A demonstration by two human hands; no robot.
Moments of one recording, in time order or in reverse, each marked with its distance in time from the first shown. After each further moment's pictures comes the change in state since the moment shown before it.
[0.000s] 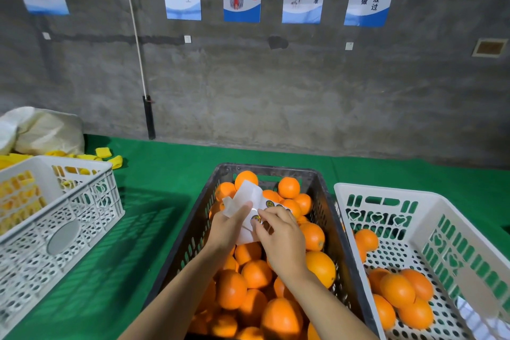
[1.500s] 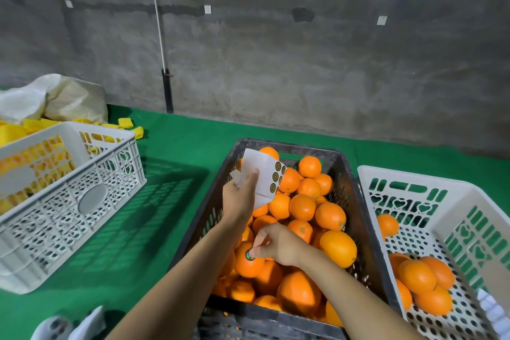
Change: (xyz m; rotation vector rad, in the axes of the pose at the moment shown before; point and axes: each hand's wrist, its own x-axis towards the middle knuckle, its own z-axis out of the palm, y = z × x) left_hand 0.000 0.005 -0.004 -0.131 0.239 0.029; right_hand -0.013 0.002 0.025 0.183 -0.951 0.256
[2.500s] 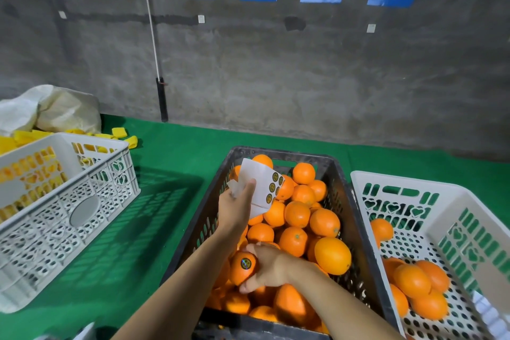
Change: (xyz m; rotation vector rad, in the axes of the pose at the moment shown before) left_hand -0.007 0.005 0.000 0.079 -0.013 0.011; right_hand 0.004 0.005 0.011 -0.286 -0.216 0.084
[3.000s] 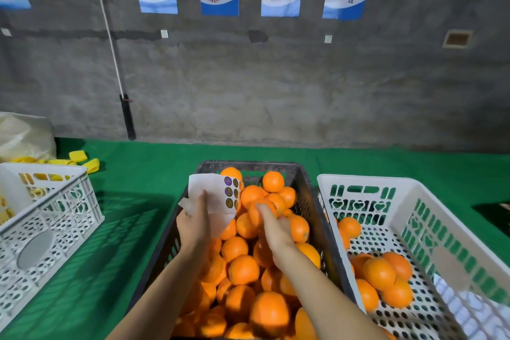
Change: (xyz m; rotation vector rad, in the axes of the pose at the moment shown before) left_hand 0.012 -0.006 -0.002 -0.126 0.249 -0.065; right_hand -0.017 0.009 -0.053 1.237 0.812 0.300
